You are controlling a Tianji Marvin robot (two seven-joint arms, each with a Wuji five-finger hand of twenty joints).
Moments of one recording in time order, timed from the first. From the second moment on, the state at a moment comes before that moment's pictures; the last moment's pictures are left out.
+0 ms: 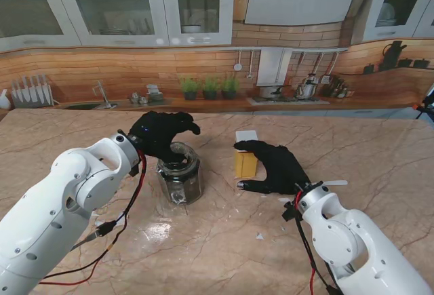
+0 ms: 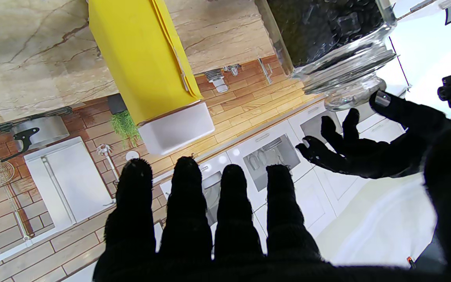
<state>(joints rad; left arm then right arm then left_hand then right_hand) 1.30 -1.04 -1.15 -1.77 1.09 -0.19 -0.25 -1.65 -1.09 1.29 -1.76 -0.74 -0.21 -0.05 0.44 -0.66 0.70 -0.09 0.40 -0.14 0.49 0.44 0.44 -0.03 0.31 0.38 0.68 0.33 0.50 0.66 0.61 0.48 1.14 0.47 0.01 -0.50 0.79 -0.05 0.23 -0.07 0.42 0.39 0.38 0.01 0.29 0.20 0.41 0.11 0.22 0.25 0.15 0.21 0.80 0.14</state>
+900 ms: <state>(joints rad) 1.27 -1.03 -1.09 -1.74 1.02 -0.15 -0.29 -1.66 -1.09 1.30 -1.76 -0.75 -0.22 -0.06 0.48 -0.79 0.86 -0.08 0.60 -0.16 0.88 0.51 0.89 -0.02 0.31 0.81 1.15 0.22 0.83 0.98 1.06 0.18 1.58 0.51 0.01 -0.50 0.79 -0.05 0.23 -0.07 0.42 0.39 0.38 0.01 0.29 0.20 0.41 0.11 0.22 0.25 0.15 0.21 0.80 0.14</state>
